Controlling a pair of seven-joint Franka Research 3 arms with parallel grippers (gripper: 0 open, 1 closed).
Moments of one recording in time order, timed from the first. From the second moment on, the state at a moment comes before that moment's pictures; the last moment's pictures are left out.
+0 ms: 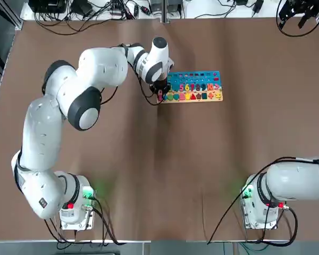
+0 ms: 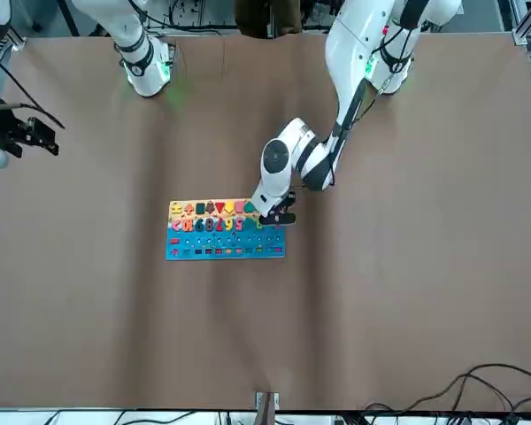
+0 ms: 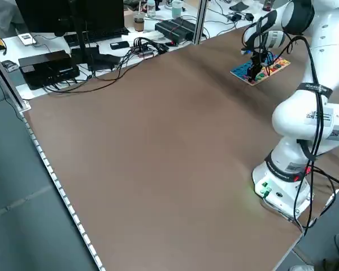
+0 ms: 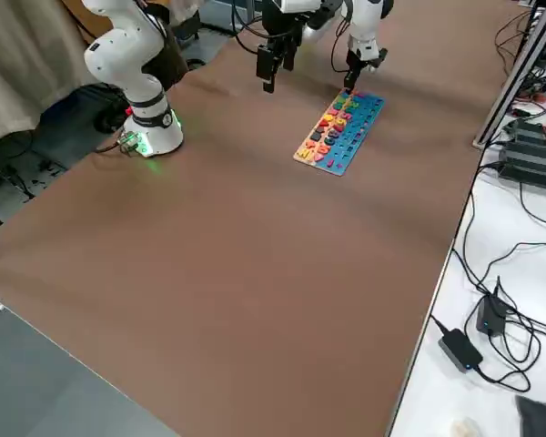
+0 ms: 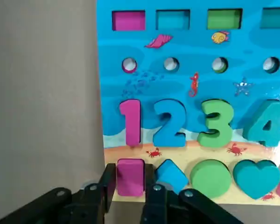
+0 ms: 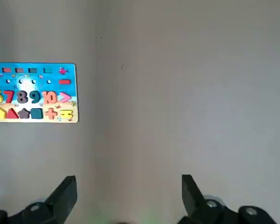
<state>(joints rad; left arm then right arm) -0.77 0.75 -0.05 -1.60 -0.02 2.29 -0.81 0.01 -0.10 -0.08 -1.78 -0.02 1.60 -0.11</state>
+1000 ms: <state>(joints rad) -0.77 0.75 -0.04 -1.60 -0.02 2.29 -0.81 0.01 -0.10 -0.08 -1.78 -0.02 1.60 -0.11</state>
